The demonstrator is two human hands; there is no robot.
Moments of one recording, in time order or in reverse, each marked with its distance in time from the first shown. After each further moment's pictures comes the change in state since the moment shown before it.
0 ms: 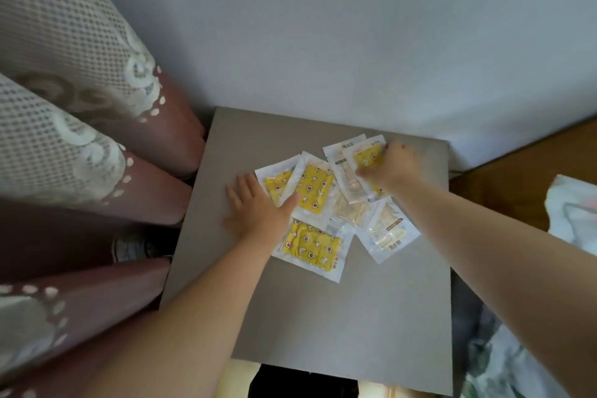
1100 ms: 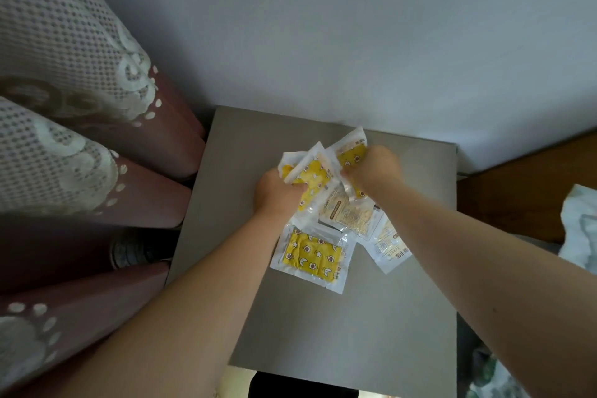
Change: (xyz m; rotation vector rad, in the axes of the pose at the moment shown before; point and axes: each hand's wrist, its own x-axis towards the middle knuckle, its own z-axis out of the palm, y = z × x) left_hand 0.021 0.038 -0.015 -0.548 -0.077 -0.022; right_hand -0.006 -0.036 0.015 0.093 -0.035 -0.049
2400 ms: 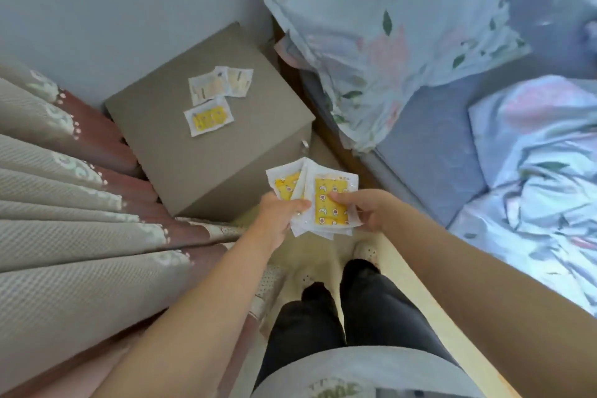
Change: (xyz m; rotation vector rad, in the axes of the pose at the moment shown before) left_hand -0.432 -0.175 -0.070 -0.066 -0.766 -0.085; right_hand -0.584 0.191 0.060 1.647 -0.315 0.757
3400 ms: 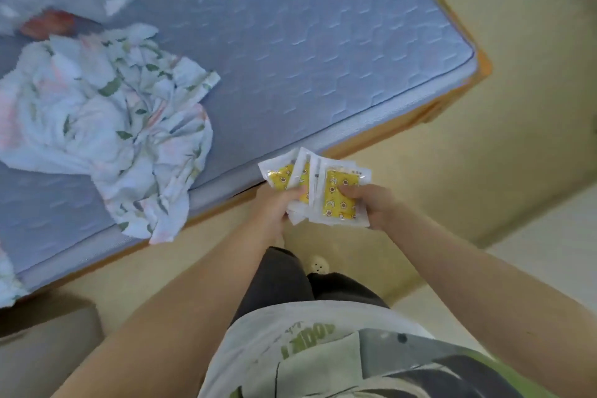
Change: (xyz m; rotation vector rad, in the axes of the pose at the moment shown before) left_hand -0.294 -0.524 0.395 1.117 -0.901 -0.165; right_hand -0.243 0.652 -0.405 1.507 0.422 -0.335
